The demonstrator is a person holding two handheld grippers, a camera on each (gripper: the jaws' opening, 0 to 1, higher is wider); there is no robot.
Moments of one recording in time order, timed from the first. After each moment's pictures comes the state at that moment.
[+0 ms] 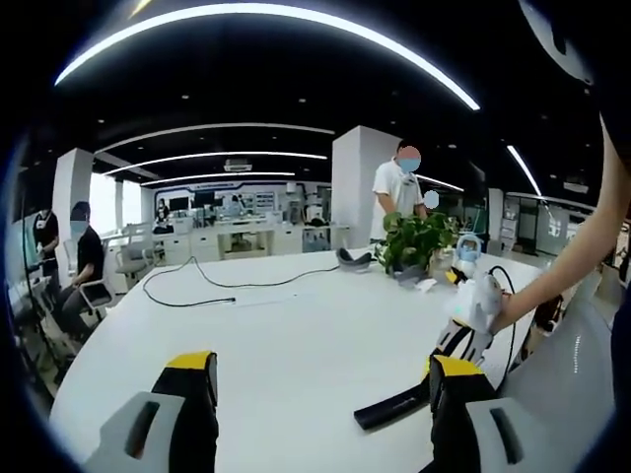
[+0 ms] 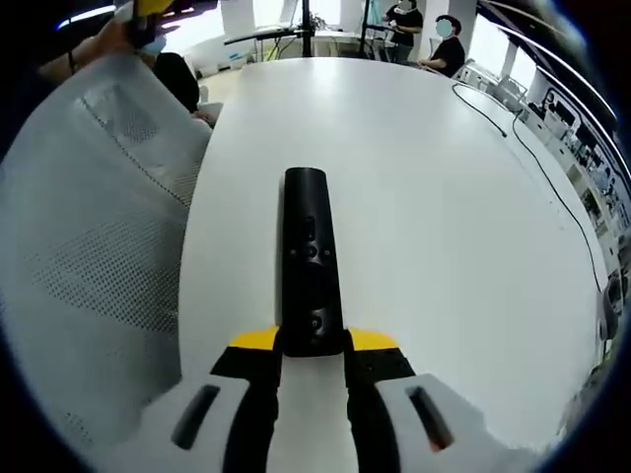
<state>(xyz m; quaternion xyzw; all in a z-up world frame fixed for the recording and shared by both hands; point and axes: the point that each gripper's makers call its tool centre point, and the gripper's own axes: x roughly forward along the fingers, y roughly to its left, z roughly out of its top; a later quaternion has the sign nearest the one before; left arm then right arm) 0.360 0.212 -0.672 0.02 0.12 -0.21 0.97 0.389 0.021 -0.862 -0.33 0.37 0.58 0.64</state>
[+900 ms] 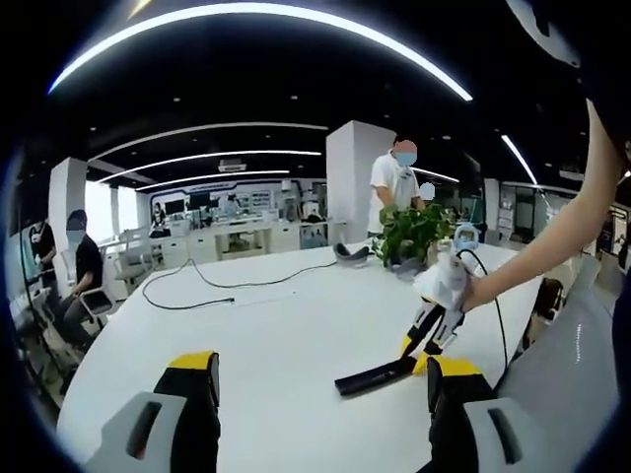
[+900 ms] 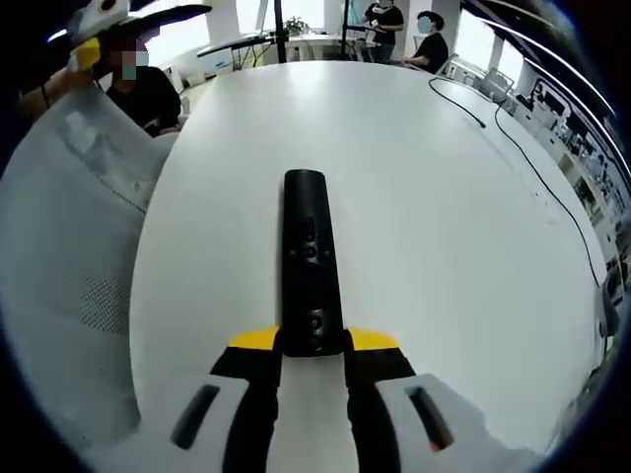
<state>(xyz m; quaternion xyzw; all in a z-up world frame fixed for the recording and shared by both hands) 0.359 0.211 -0.675 0.04 0.13 -0.21 0.97 0.448 0.025 -0.861 -0.32 0.38 0.57 0.66</state>
